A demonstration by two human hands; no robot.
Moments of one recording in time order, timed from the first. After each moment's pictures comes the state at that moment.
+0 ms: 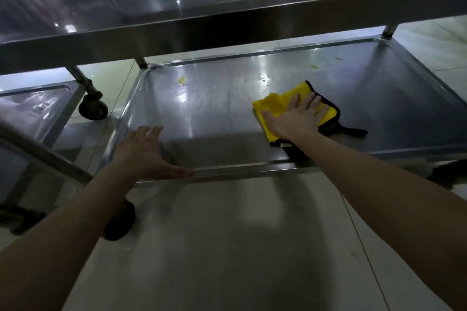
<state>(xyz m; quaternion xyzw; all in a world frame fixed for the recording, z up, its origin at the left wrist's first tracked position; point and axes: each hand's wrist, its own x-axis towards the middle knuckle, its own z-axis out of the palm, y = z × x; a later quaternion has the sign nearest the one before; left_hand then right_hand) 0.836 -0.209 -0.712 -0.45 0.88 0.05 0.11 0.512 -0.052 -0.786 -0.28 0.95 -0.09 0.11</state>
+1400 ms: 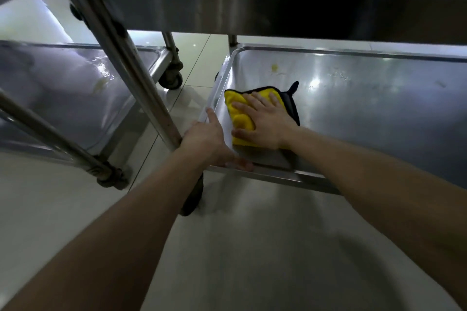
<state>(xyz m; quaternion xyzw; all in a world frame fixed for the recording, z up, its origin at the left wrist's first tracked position) 0.888 -0.275 -0.740 -0.52 0.83 0.13 0.14 0.684 -0.244 -0.793 -0.71 0.69 -0.06 0.05</state>
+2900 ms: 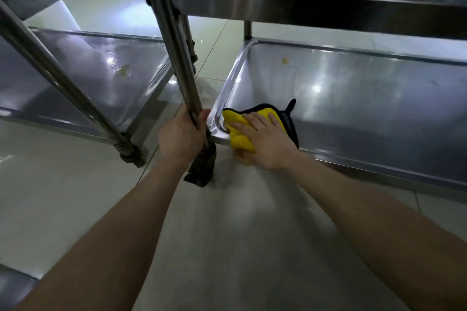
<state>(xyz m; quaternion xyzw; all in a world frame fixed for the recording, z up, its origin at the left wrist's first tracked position) 0.981 -0.259 -0.764 -0.59 0.76 0.09 -0.27 0.759 -0.160 -0.779 -0.74 0.67 -0.05 0.05</state>
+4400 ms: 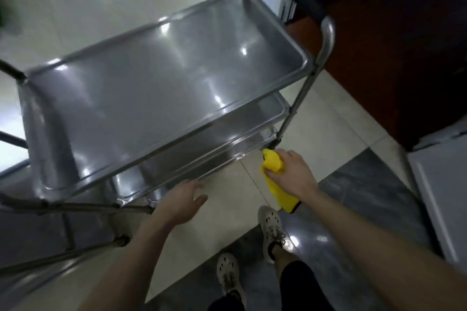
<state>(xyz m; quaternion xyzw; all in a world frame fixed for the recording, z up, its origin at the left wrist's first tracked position) 0.815 -0.005 -0.159 -0.15 0.92 0.21 0.28 0.661 0.292 -0.149 -0.12 0.93 -0.25 0.25</state>
